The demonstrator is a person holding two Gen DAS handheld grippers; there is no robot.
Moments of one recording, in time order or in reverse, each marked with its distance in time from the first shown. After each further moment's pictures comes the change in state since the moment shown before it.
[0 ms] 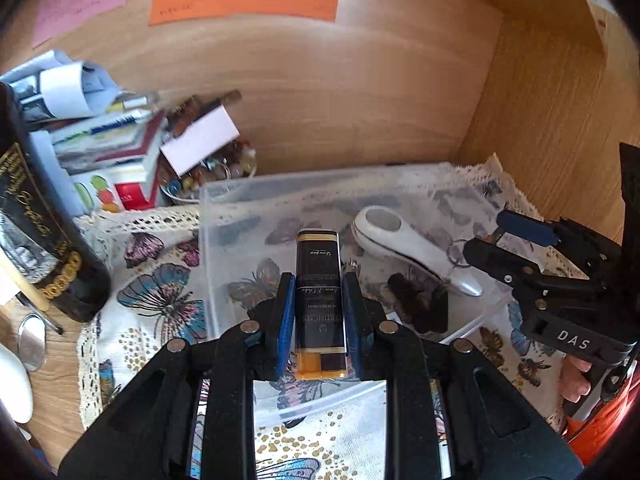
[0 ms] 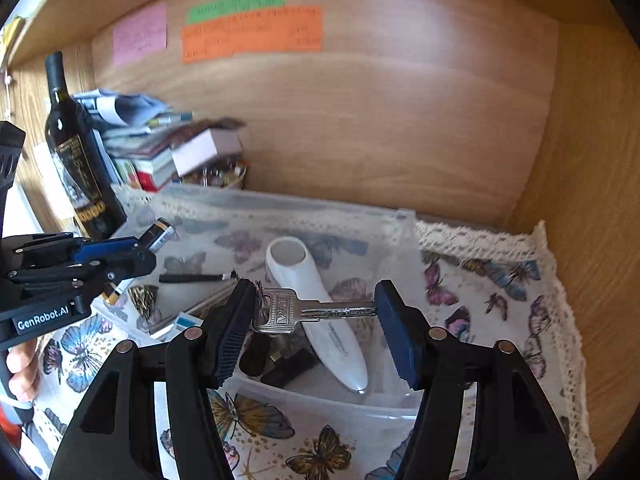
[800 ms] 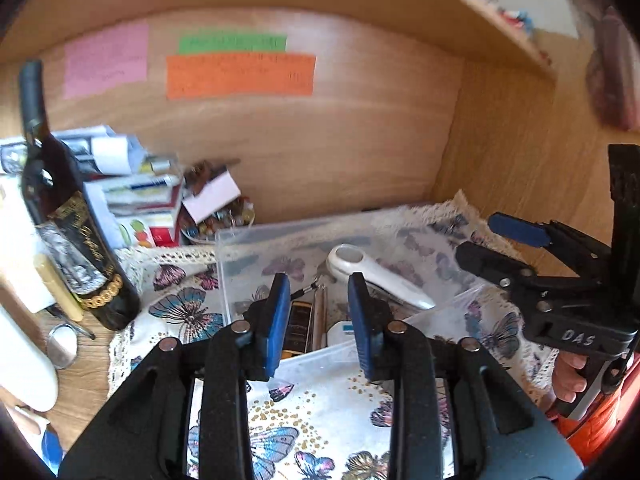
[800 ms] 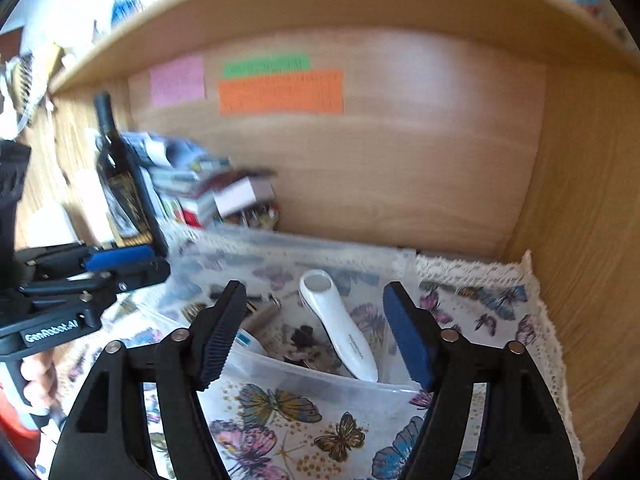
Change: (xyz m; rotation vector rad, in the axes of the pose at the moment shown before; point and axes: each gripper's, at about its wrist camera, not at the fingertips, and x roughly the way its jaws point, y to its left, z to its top) left arm -0.091 -0.022 -0.010 0.027 -0.197 0.003; right arm -0.092 0.015 0.003 -0.013 -0.200 0.051
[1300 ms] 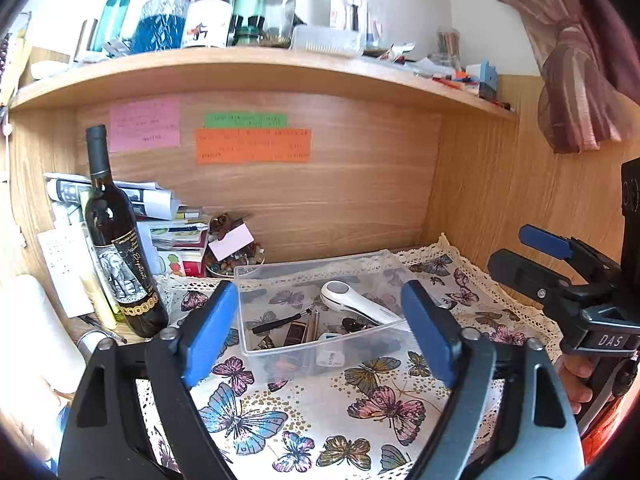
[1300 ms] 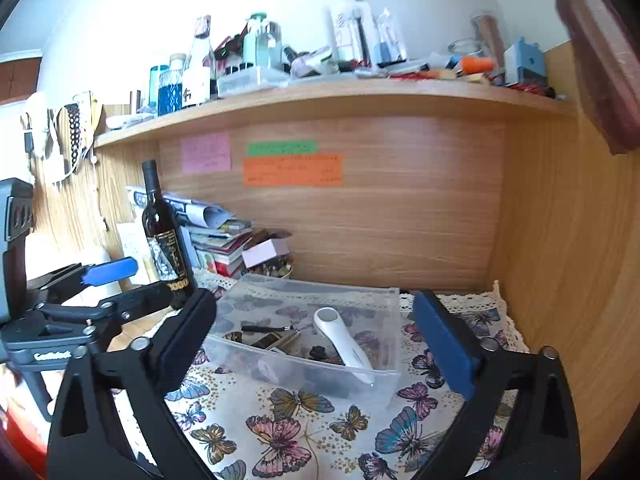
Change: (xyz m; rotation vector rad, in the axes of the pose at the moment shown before) left arm -0.080 -0.029 -0.018 0.011 -0.199 0.053; right arm -0.078 0.010 -0.010 0.026 -0.189 -0.007
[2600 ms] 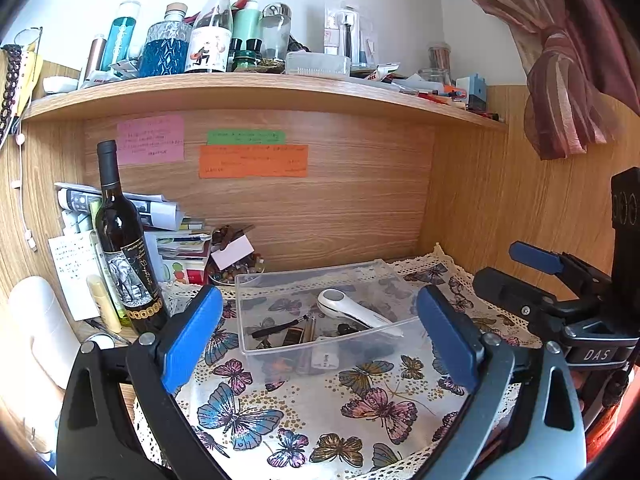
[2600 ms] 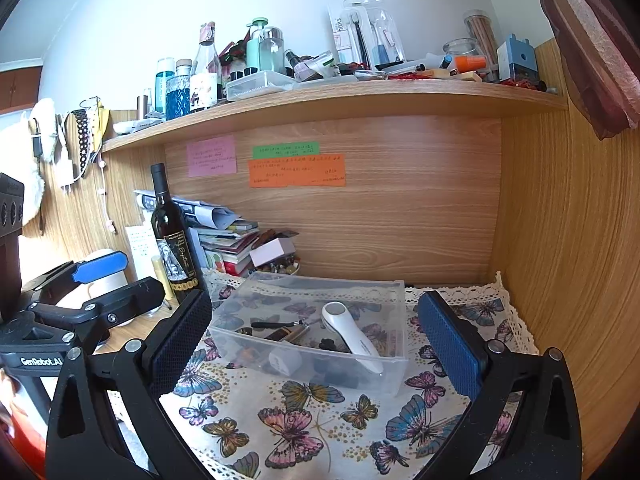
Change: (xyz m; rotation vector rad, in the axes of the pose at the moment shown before) left arm -0.020 -0.011 -0.002 0.011 -0.052 0.013; right arm -0.013 0.008 -0.009 0.024 -0.003 0.011
